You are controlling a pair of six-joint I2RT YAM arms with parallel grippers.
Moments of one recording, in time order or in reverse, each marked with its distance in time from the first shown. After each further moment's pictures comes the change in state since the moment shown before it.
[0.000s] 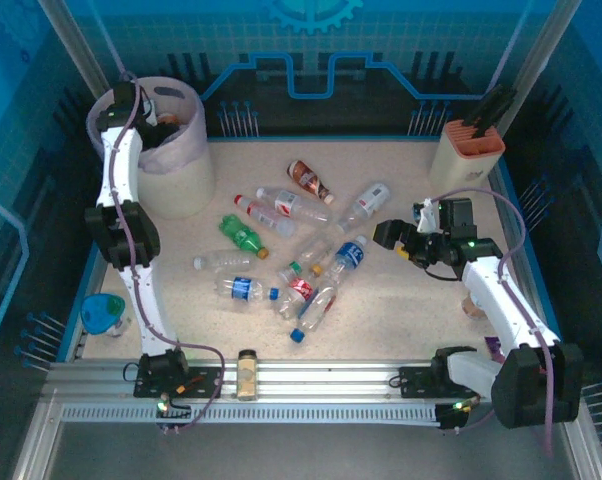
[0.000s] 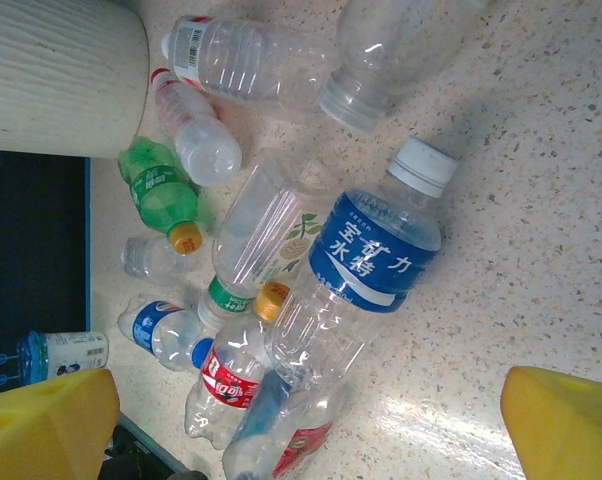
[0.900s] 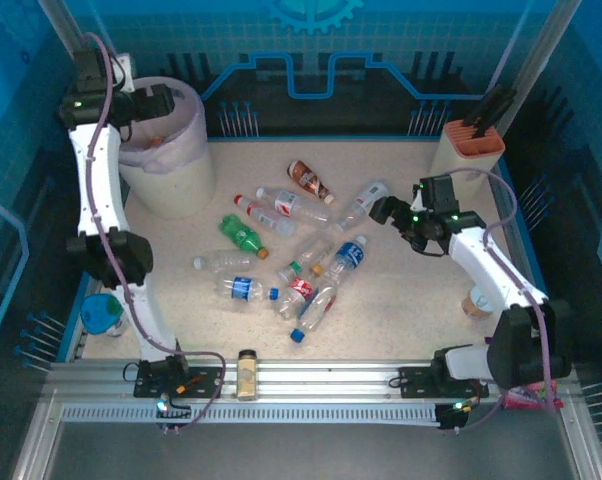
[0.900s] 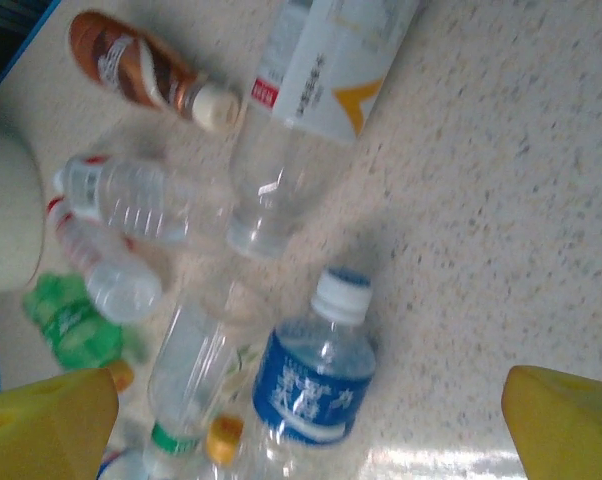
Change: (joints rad) left arm -0.009 -0.286 0.069 -0.016 0.023 0.066; right arm 0.100 0.232 0.210 0.012 0.365 0.189
